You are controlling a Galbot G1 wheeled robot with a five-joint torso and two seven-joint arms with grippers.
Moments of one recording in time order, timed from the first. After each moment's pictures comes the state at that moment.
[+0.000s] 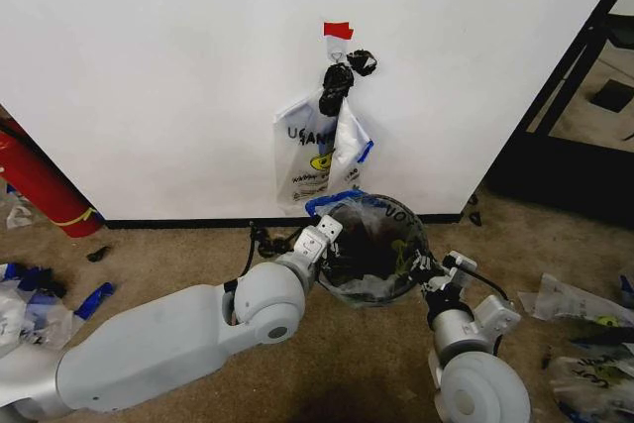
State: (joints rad) left arm 0.39 -0.88 0.61 -2.12 -1.03 0.66 -0.79; right arm -1.51 1.45 0.39 2.28 0.62 -0.29 0.43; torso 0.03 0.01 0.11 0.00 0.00
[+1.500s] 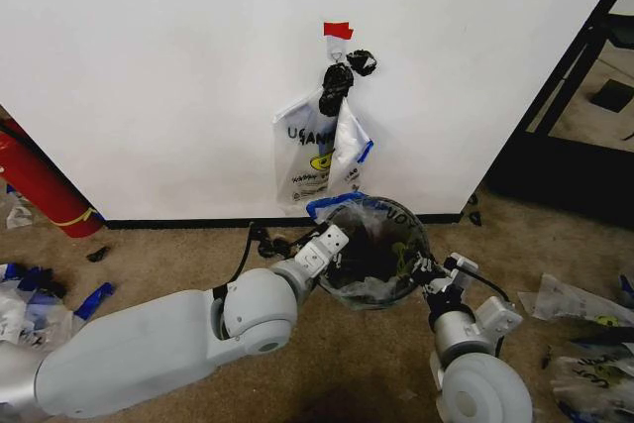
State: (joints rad) left arm 0.35 -0.85 0.70 -2.14 -0.81 0.74 -0.62; right arm -1.51 1.45 0.39 2.29 0.63 -0.31 0.44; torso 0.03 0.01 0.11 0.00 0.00
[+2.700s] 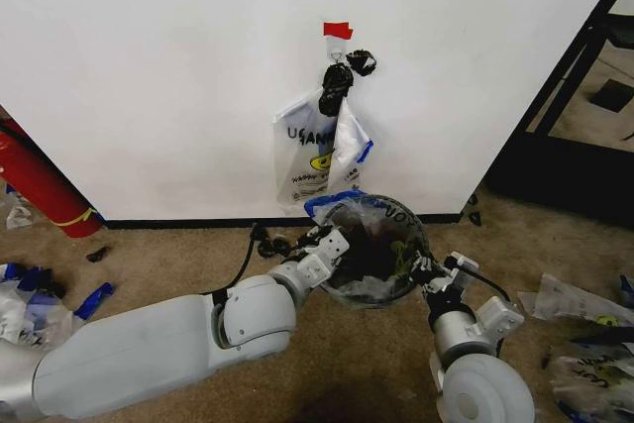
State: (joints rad) left arm 0.34 -0.81 0.75 -2.13 -0.56 0.74 -0.53; right arm -1.51 1.46 0.38 2.31 0.63 -0.31 0.44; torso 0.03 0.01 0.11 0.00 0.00
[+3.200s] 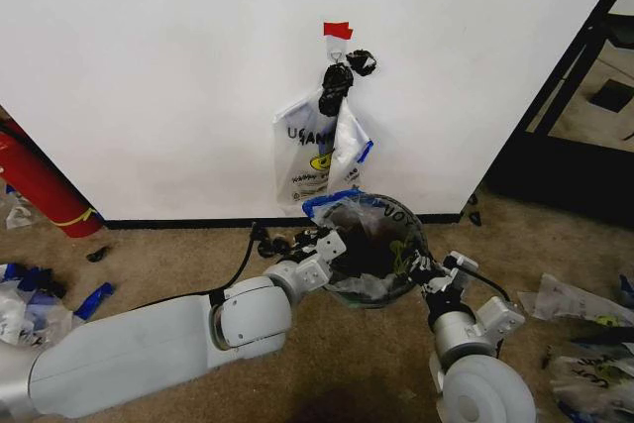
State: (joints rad) left arm 0.33 -0.80 0.74 -2.13 -0.55 0.74 -0.52; right arm -1.52 1.46 0.38 2.32 0.63 -0.31 0.44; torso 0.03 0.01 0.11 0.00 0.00
